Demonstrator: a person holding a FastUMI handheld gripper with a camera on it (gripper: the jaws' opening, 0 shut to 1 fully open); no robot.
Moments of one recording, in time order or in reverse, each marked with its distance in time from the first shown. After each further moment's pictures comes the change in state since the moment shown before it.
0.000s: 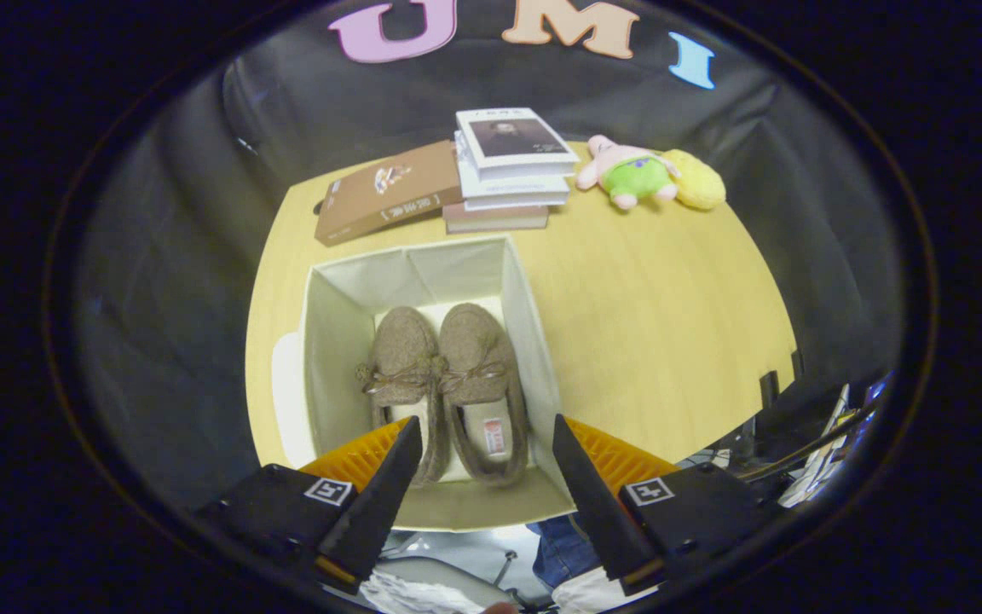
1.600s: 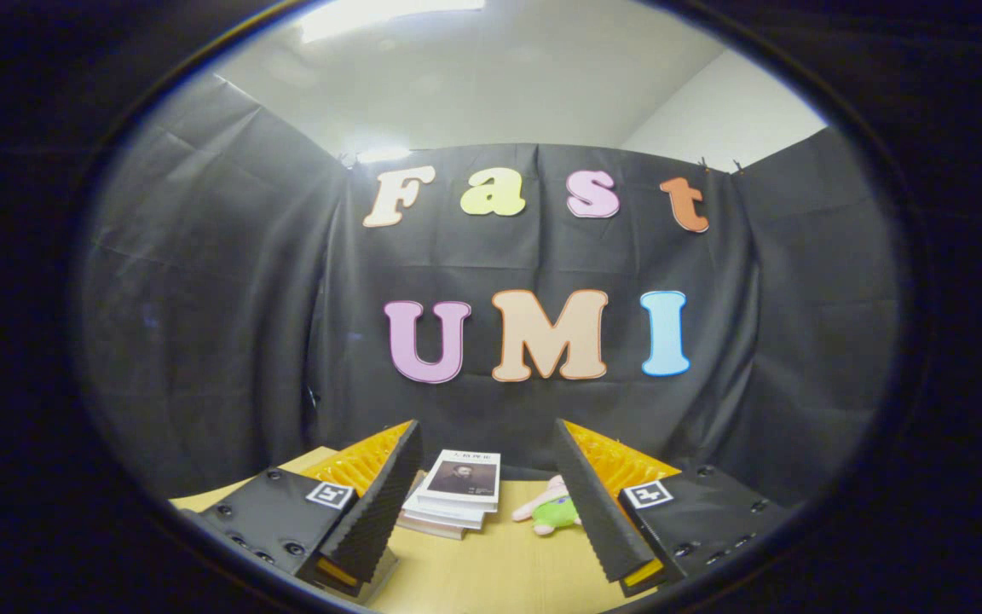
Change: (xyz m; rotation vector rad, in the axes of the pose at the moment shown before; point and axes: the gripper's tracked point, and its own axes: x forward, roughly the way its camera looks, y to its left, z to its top) arm -0.142 -0.193 0.189 -0.100 -1.244 0.281
